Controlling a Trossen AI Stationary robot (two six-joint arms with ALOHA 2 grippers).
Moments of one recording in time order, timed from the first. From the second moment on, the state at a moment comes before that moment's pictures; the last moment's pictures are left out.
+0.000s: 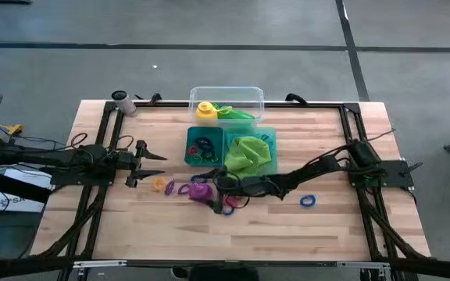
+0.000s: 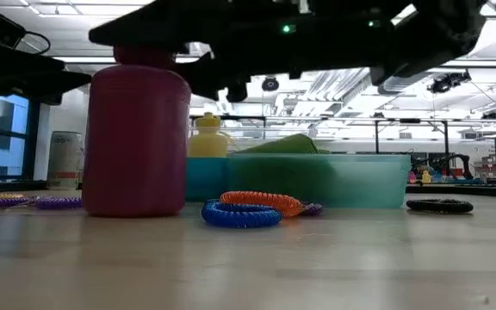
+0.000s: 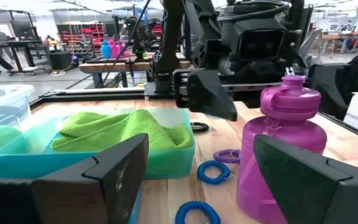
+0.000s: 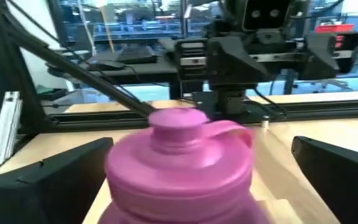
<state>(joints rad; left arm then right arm) -0.10 0.19 0.03 0.19 -0.02 0.03 0.28 2.07 1.13 0.92 0.32 0.07</state>
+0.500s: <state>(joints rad) -0.10 0.19 0.03 0.19 -0.02 0.03 0.29 2.07 1.13 0.91 0.34 0.05</state>
